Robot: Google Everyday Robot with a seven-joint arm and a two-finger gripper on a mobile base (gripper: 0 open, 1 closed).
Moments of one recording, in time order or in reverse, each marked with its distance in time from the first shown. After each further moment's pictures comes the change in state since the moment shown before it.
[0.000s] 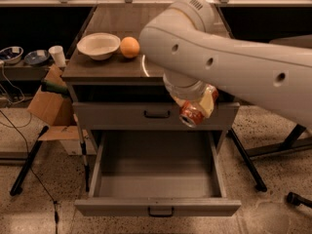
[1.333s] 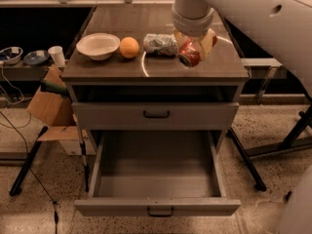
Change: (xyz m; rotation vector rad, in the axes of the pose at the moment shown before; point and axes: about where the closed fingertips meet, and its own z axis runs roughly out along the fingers) arm 0.138 -0.071 -0.061 0.212 0.051 0.108
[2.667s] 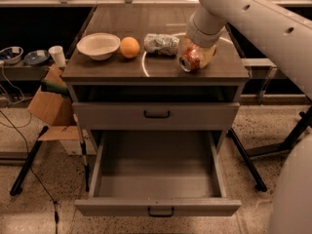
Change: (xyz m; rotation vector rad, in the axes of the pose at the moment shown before) arm 0.036 -0.006 0.074 0.194 -0.080 0.175
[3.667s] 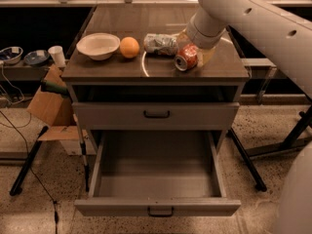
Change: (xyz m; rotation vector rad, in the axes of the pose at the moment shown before) arm 0.003 0.005 0.002 0.018 0.015 0.046
